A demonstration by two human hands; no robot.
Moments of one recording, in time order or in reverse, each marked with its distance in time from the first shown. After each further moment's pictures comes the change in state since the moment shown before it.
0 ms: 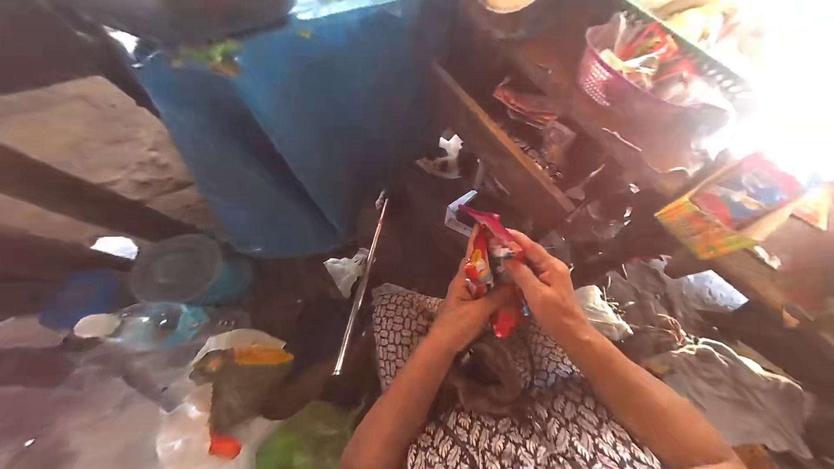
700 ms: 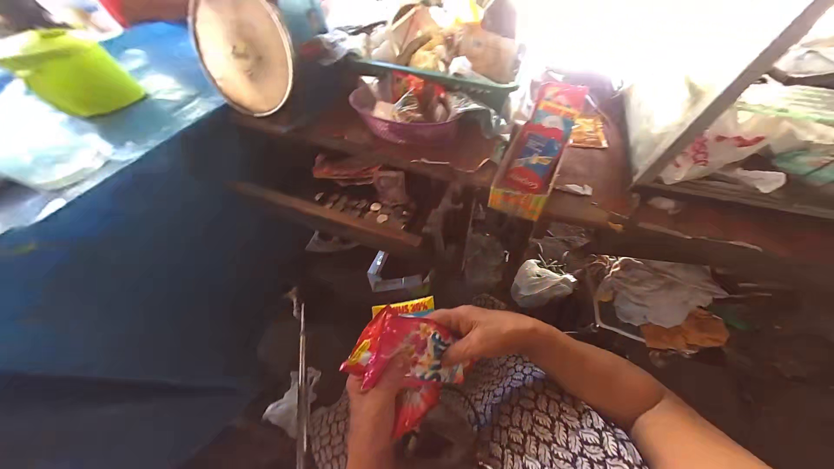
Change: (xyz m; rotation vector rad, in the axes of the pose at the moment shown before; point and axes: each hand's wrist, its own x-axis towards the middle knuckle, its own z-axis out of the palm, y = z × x) left_hand -0.008 -0.002 0.043 0.200 0.161 -0.012; right_hand -0.041 -0.003 -0.095 0.378 -0.469 0.204
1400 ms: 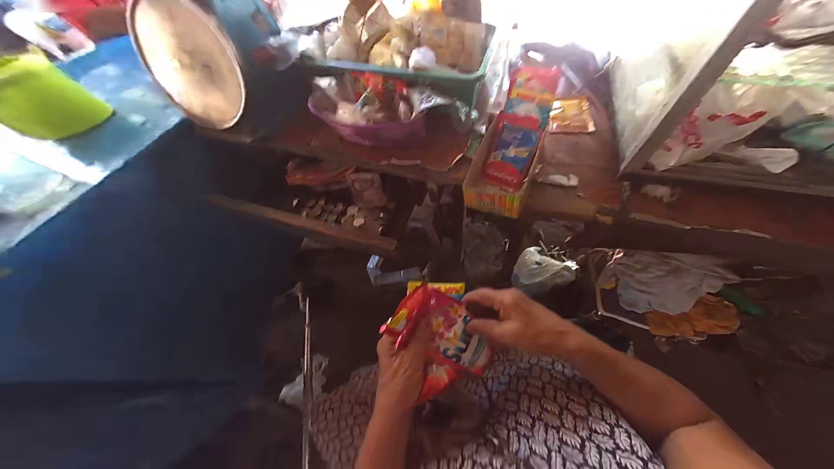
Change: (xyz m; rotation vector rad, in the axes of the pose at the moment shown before) left_hand 0.019 -0.015 0.071 0.211 -0.109 -0.062; right_hand -0.070 0.005 -0.032 -0.479 0.453 -0.054
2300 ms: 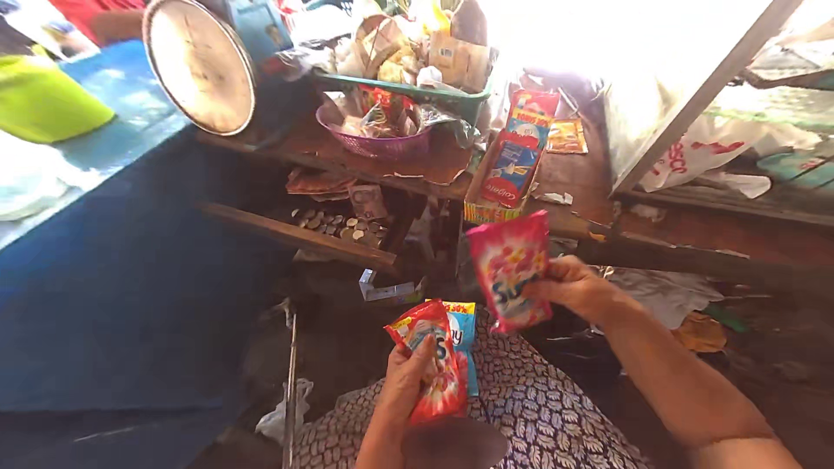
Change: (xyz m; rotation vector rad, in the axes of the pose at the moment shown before) left_hand 0.006 -0.012 -0.004 -0.298 -0.095 -0.302; right_hand -0.014 -0.009 -0.082 0.363 0.124 -0.178
